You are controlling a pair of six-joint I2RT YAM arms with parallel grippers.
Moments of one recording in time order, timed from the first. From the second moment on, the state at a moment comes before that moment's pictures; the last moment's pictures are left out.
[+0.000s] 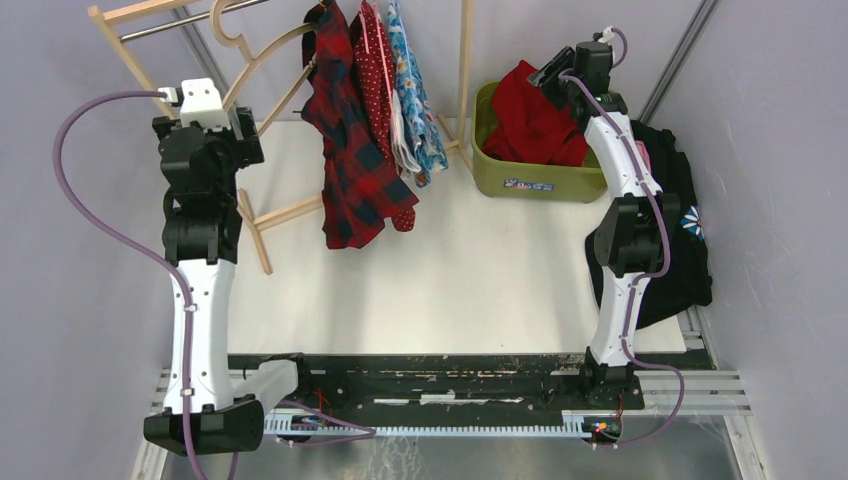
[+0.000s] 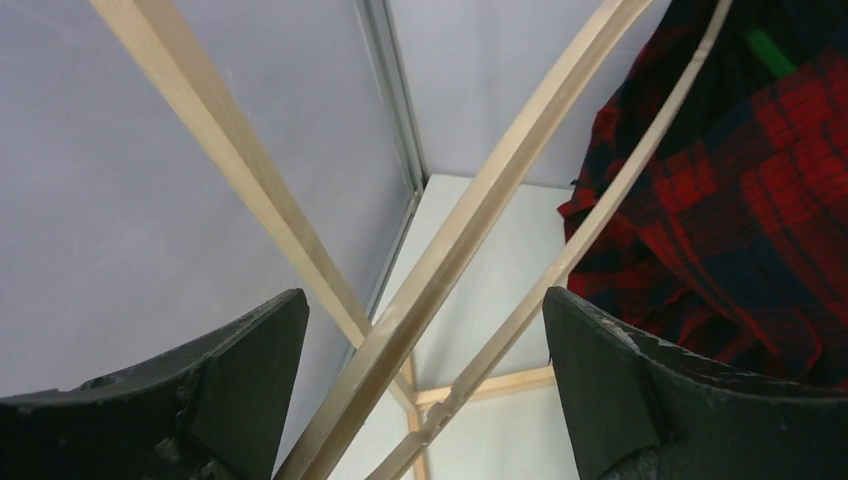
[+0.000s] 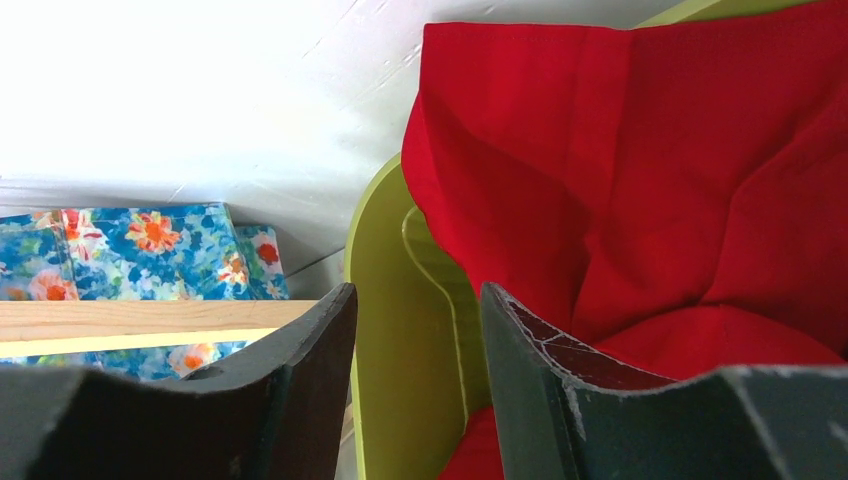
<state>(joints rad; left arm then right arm) 0.08 1.06 1.37 -0.36 -0.26 0.13 0.07 2.15 2.14 -0.35 -0.06 0.77</state>
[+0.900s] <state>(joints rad) -0.08 1.21 1.85 -0.32 0.20 0.02 0.07 2.15 2.14 -0.35 -0.06 0.77</state>
